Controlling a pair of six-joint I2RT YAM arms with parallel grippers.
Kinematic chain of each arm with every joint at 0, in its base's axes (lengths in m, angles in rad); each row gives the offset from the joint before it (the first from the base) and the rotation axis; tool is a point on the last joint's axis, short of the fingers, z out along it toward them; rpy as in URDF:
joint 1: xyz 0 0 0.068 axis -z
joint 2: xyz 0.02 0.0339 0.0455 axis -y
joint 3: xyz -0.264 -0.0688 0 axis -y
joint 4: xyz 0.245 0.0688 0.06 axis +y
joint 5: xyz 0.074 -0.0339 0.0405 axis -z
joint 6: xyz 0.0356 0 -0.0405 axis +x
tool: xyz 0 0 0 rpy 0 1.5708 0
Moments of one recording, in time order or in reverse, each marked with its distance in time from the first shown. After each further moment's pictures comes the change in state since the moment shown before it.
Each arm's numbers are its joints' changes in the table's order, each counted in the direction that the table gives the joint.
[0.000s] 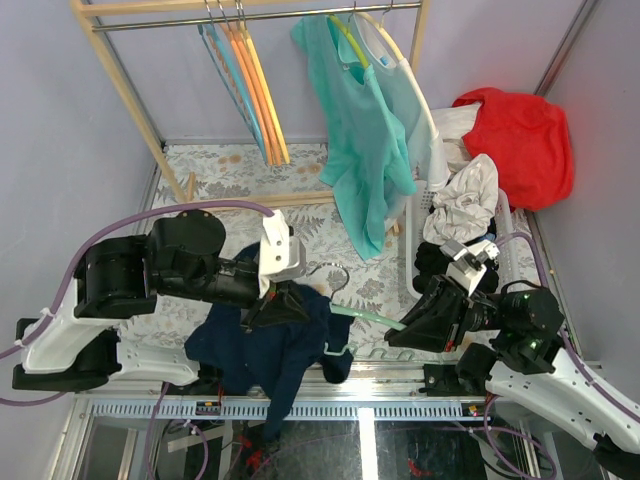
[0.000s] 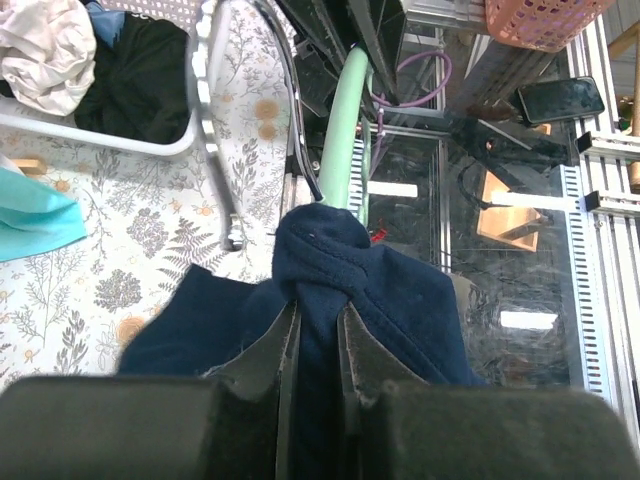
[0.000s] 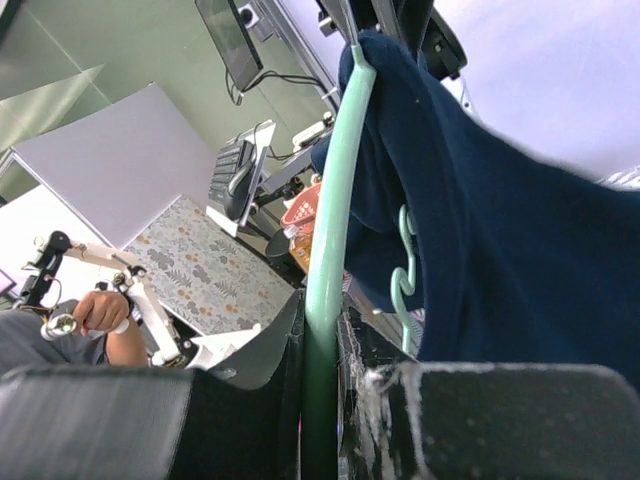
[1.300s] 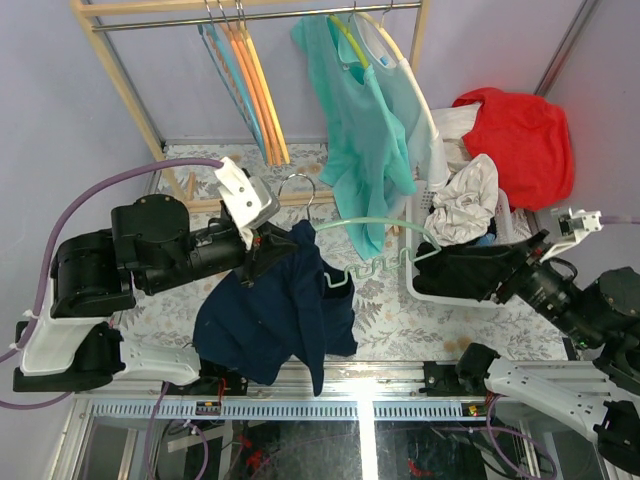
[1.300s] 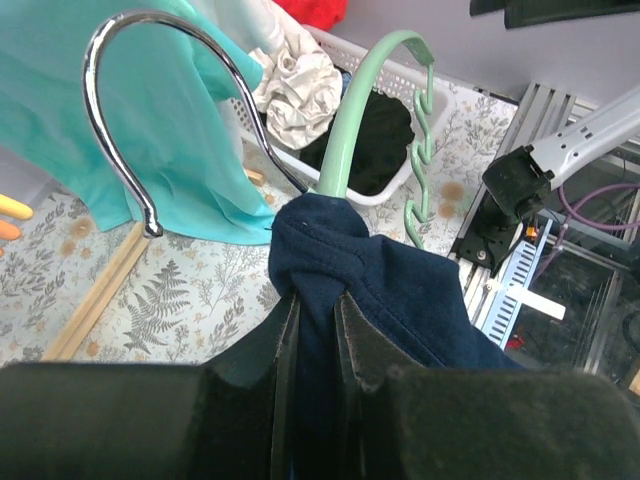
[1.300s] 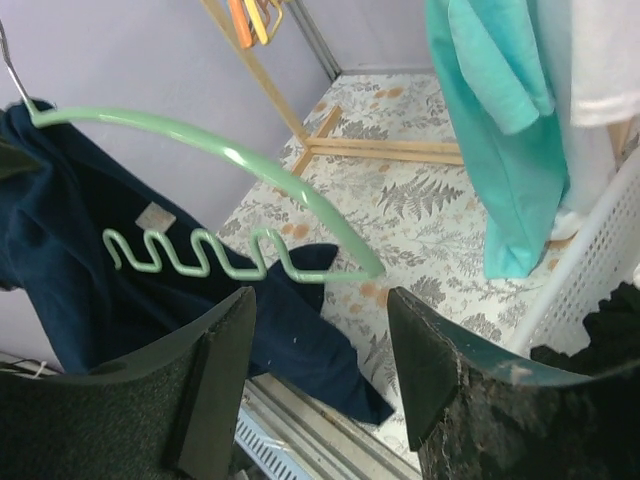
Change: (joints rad) left arm -0.017 -0.016 0.144 -0.043 -0.470 -0.009; right arm -0.006 -0.175 0.782 1.131 0.964 -0.498
